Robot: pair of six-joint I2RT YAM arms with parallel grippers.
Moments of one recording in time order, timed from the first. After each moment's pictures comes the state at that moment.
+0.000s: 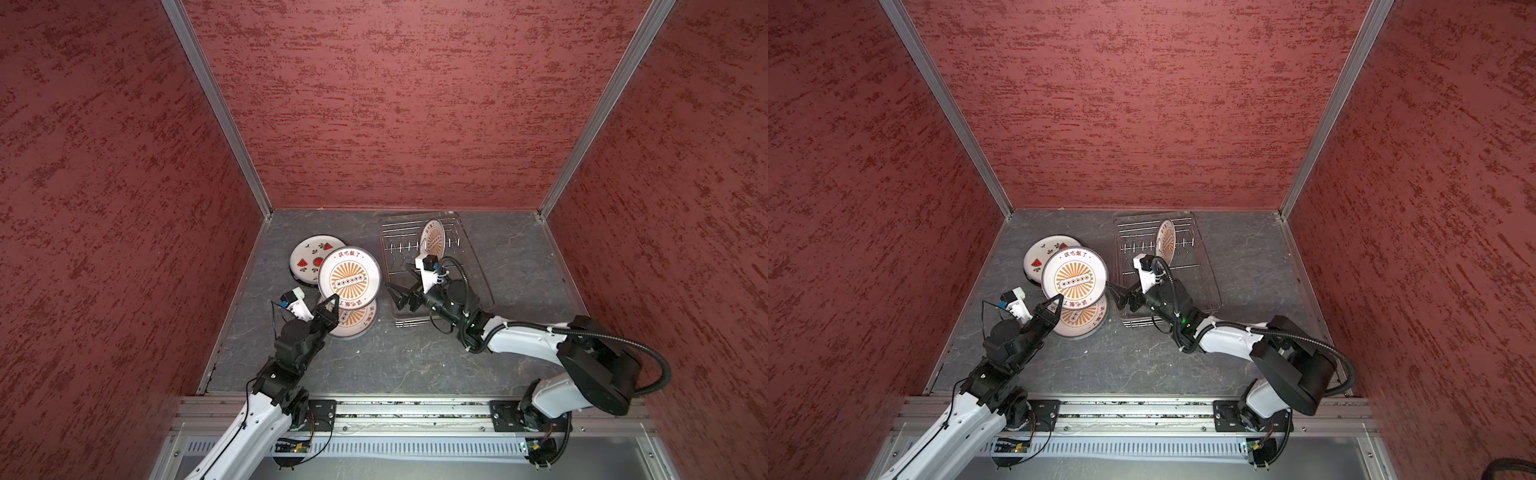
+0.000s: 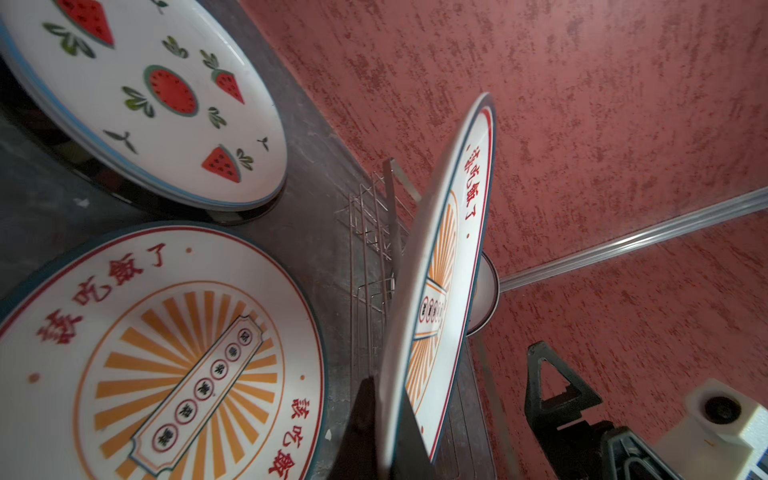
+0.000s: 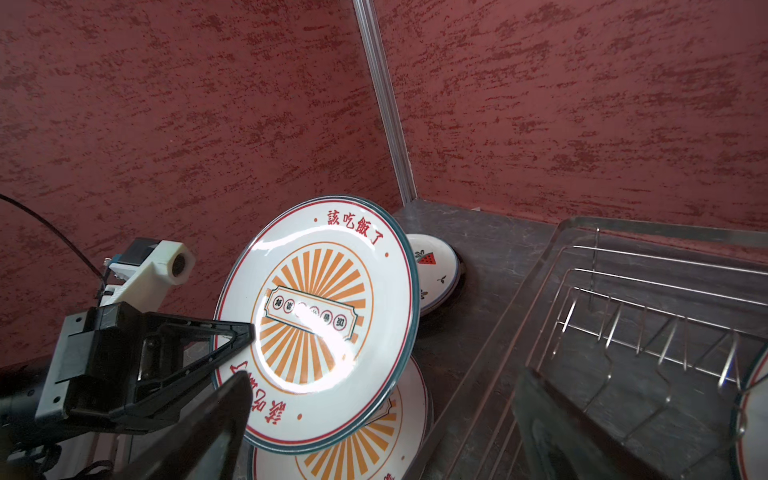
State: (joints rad) left arm -0.39 0.38 0.16 0.00 -0.10 -1.08; right arm 0.85 1.52 0.66 0.85 -0.05 0.28
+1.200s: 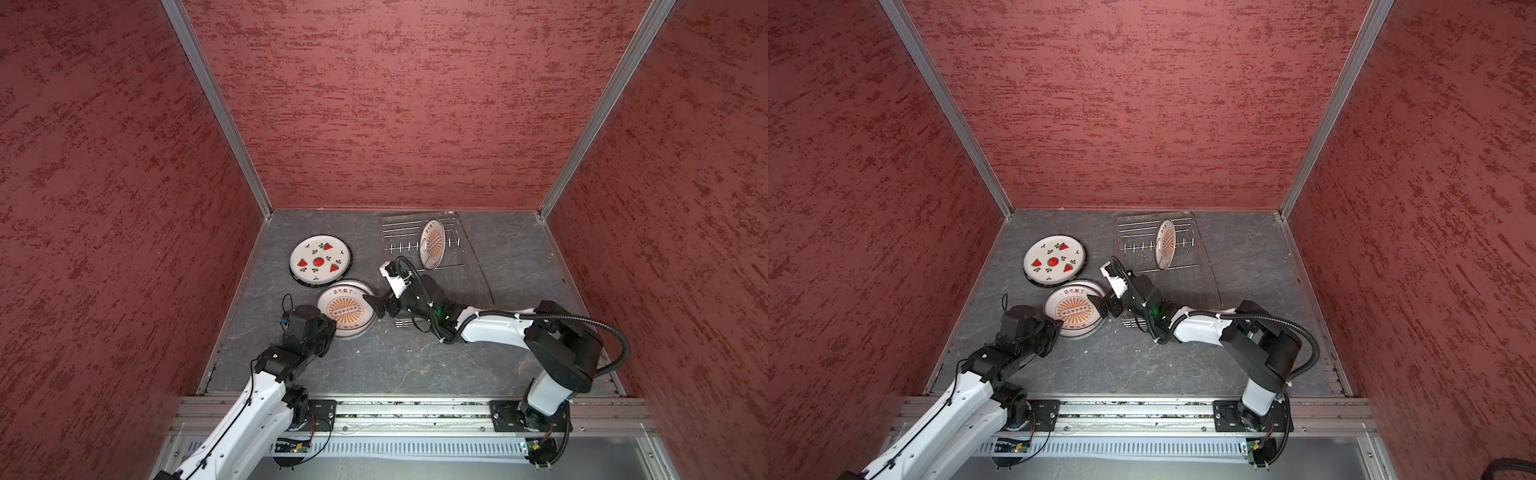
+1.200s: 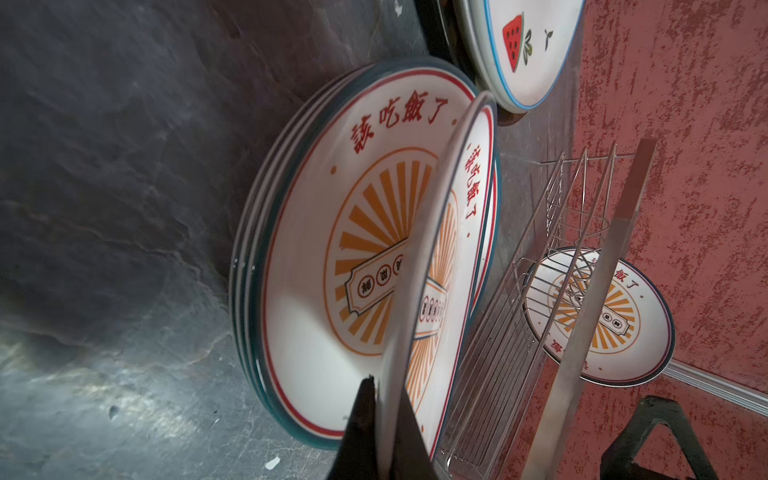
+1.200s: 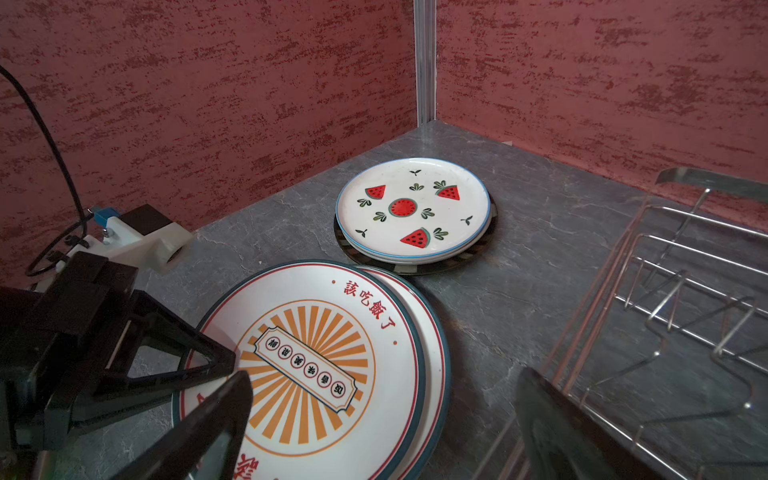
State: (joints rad) left arm -0.32 0.62 0.32 -0.45 0.03 -1.44; right arm 0.92 1.71 0.87 0.61 -0.05 0.13
